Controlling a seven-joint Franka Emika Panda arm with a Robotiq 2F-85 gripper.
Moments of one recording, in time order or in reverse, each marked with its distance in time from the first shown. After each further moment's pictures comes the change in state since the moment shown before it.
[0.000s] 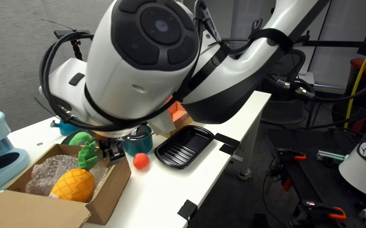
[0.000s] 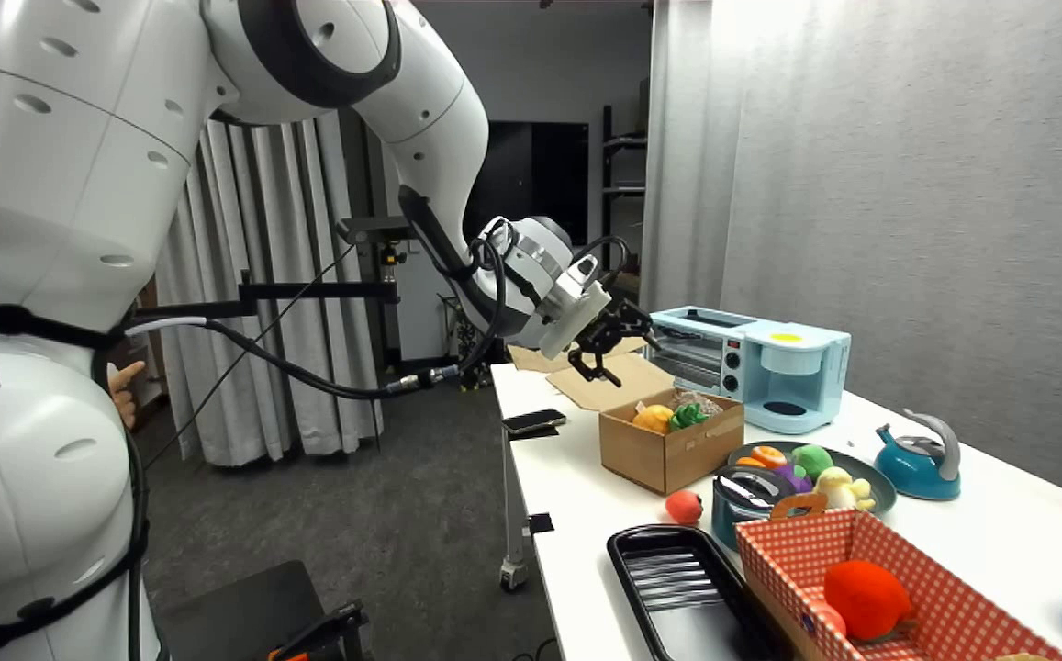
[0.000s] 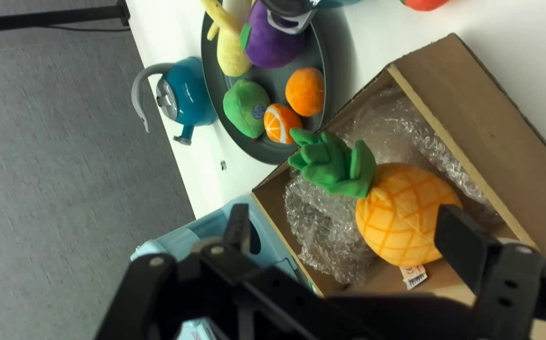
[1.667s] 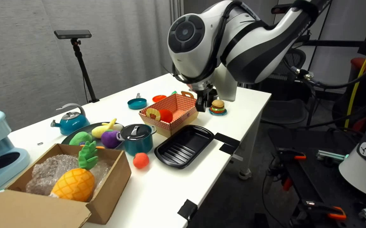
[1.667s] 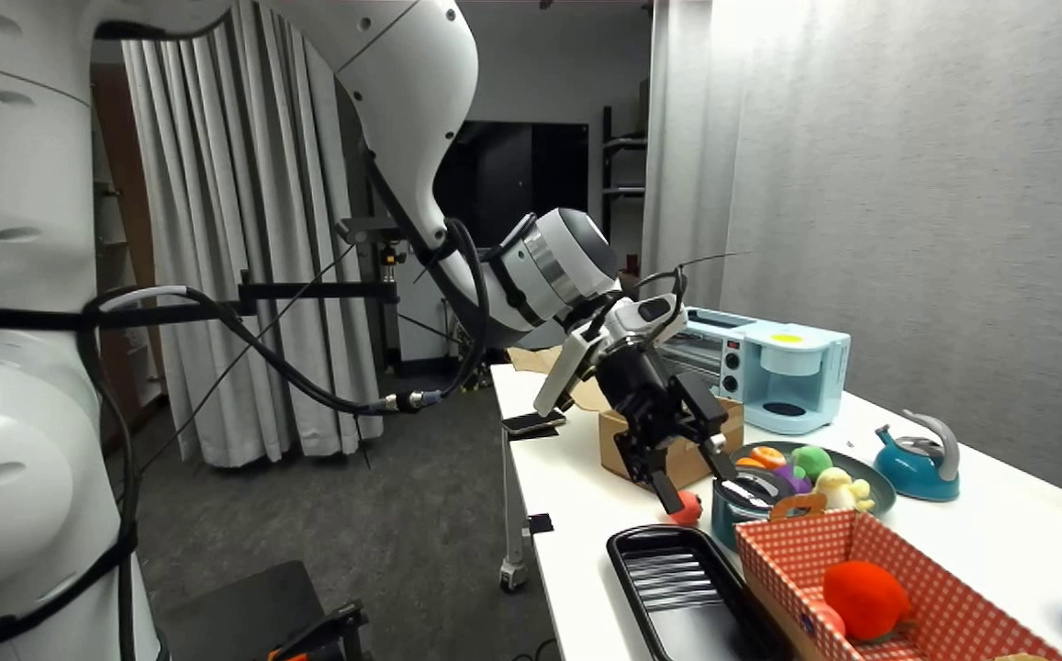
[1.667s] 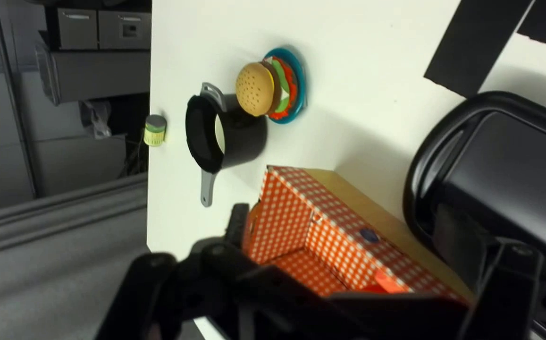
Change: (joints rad) arm -0.220 -0.292 -0.069 -0.413 0.310 -0.462 0.276
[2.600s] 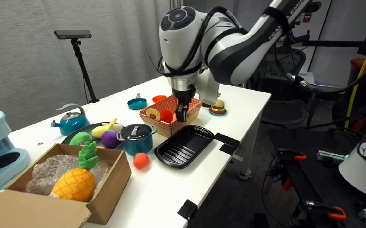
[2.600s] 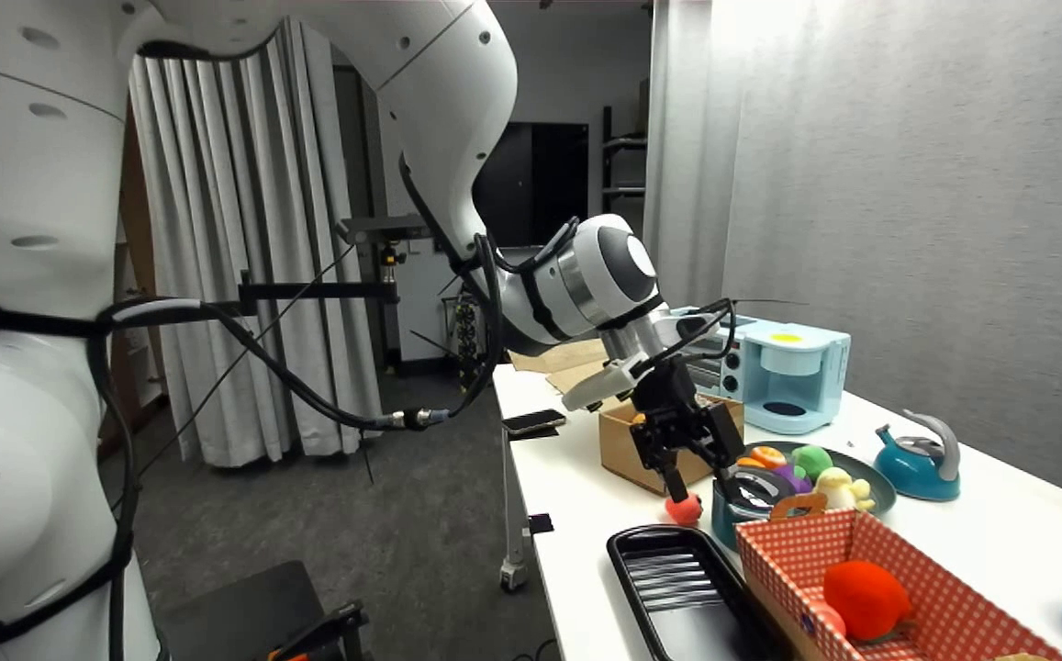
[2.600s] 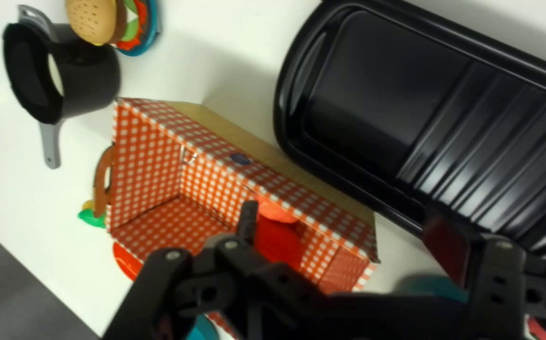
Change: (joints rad) arm -0.061 0.098 -0.011 0.084 0.220 0.348 -0.175
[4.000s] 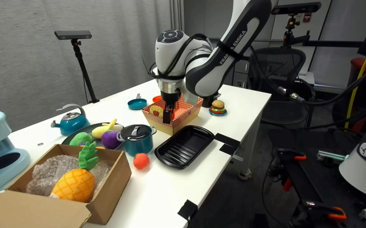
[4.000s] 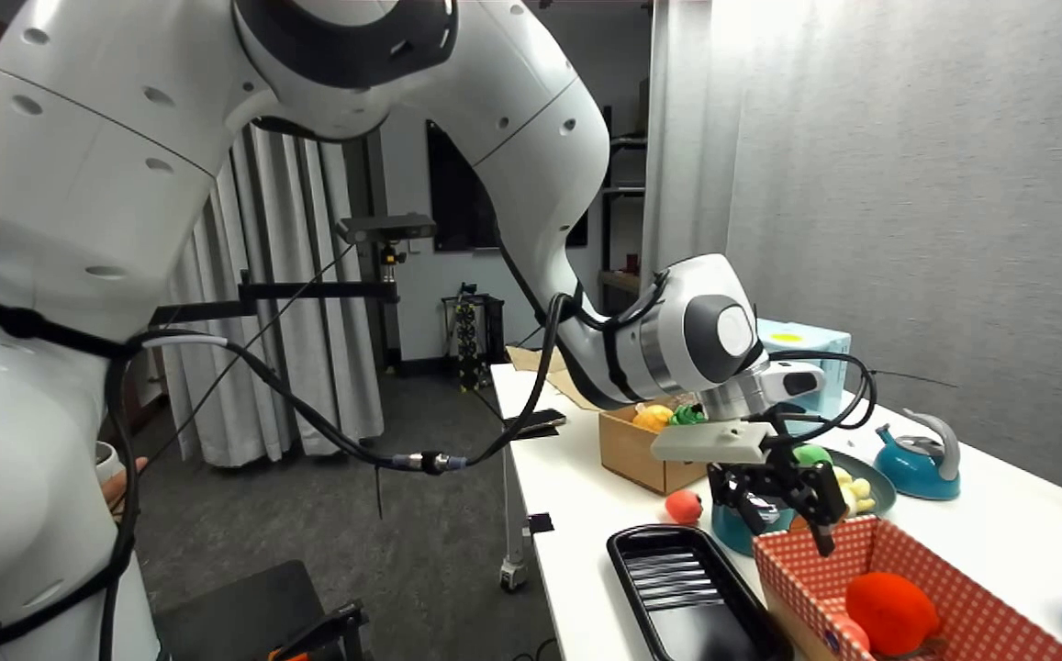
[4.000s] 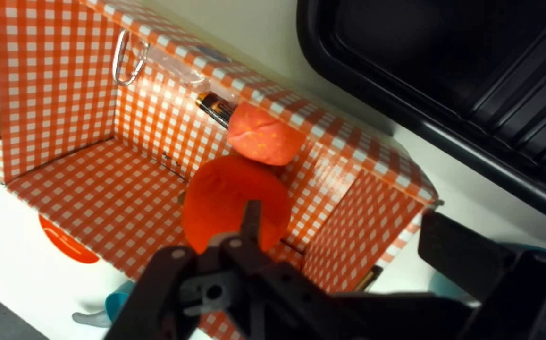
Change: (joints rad) arm -0.012 0.261 -0.164 0.193 0.226 0.292 -0.350
